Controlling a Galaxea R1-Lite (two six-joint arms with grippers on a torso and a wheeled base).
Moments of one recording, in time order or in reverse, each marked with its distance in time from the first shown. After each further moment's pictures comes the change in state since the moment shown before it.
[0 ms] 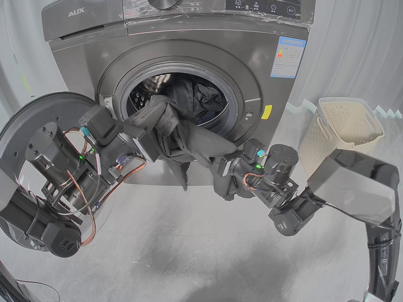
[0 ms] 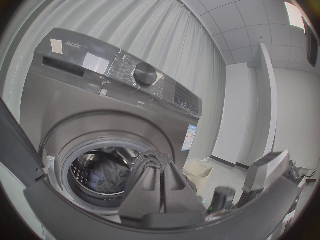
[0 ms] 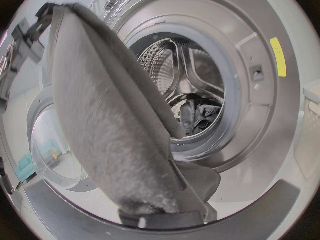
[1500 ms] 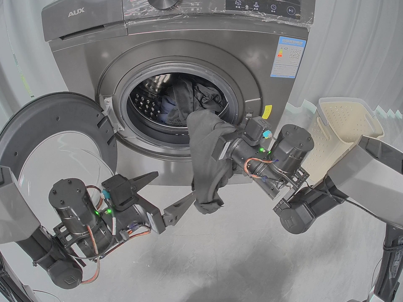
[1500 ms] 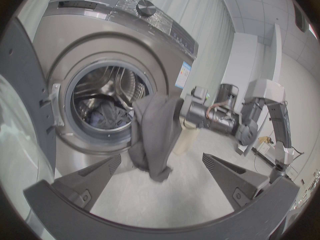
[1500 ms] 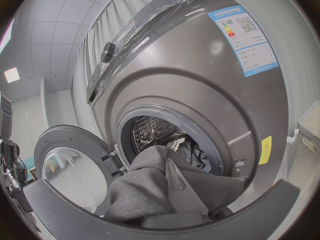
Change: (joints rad) left arm -0.058 0.072 0.305 -0.004 -0.013 0.003; right arm 0.071 -0.159 0.023 0.014 -0.009 0.009
